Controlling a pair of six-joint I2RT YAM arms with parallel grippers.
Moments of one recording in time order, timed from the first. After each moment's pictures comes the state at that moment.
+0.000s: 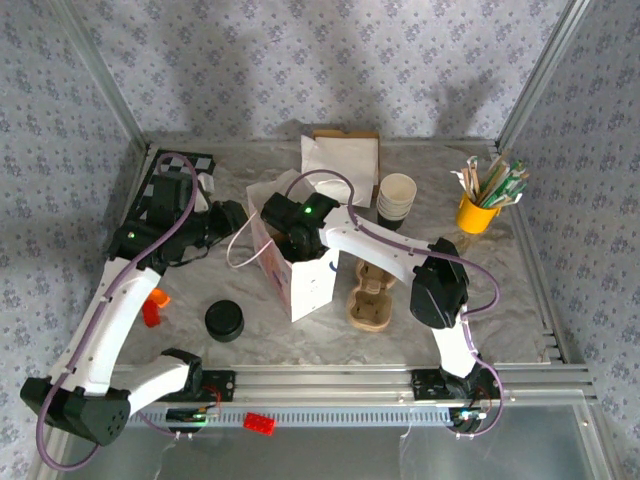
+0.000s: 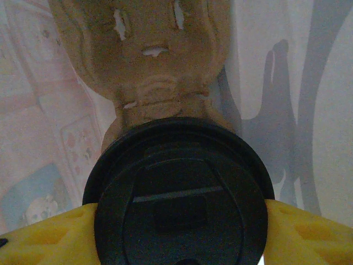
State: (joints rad) left arm -0.34 1.07 1.24 -0.89 0.22 -0.77; right arm 0.97 2.01 1.88 -1.23 0.05 0.60
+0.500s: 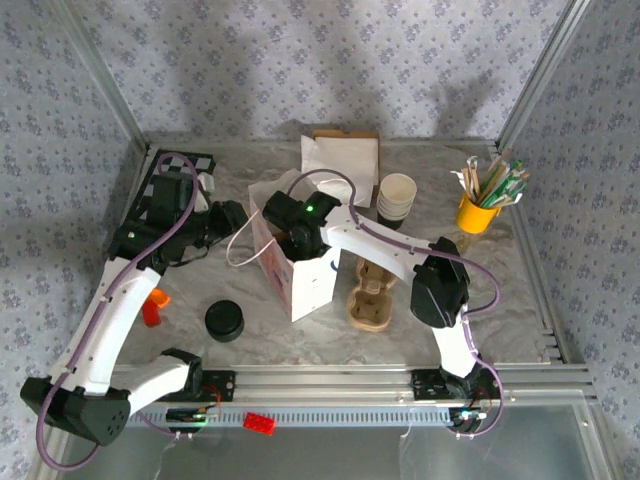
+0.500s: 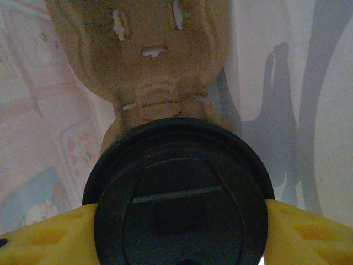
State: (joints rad) left arm -0.34 1.07 1.24 -0.89 0.22 -0.75; right arm 0.96 2.01 1.87 -1.22 0.04 0.60
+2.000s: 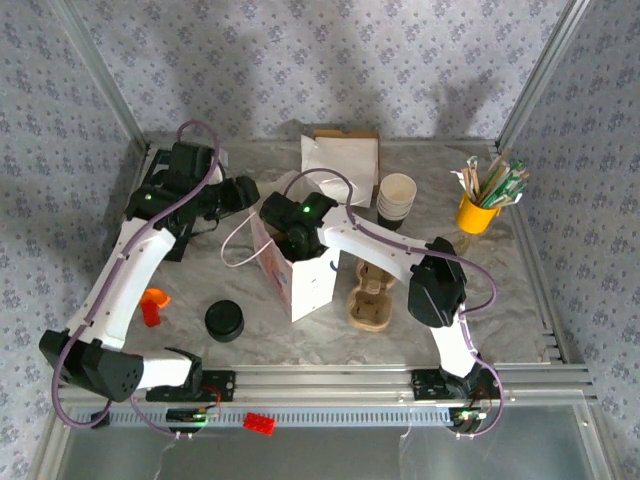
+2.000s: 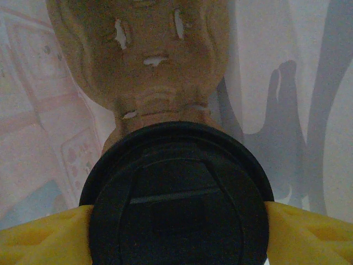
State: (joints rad) left arm -0.36 1.30 1.46 -0.93 0.16 -0.62; right arm 0.96 2.03 1.89 -1.22 0.07 0.60
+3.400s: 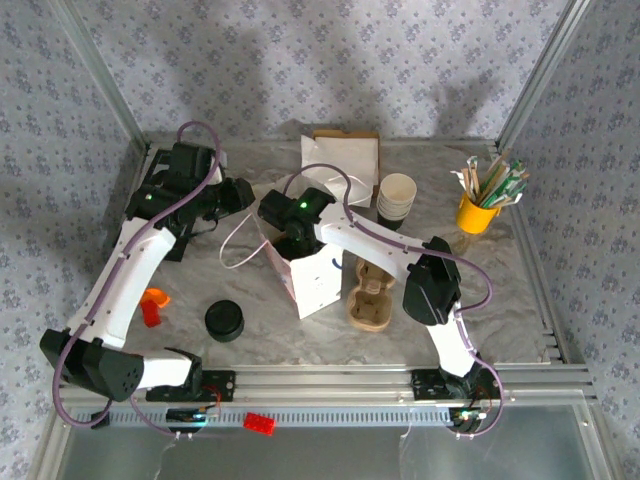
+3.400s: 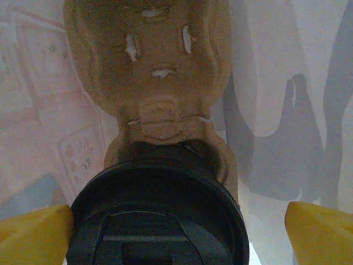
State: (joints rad) left arm -0.35 1.30 1.45 -0.93 0.13 -0.61; right arm 0.96 2.06 1.98 -1.33 0.13 0.60
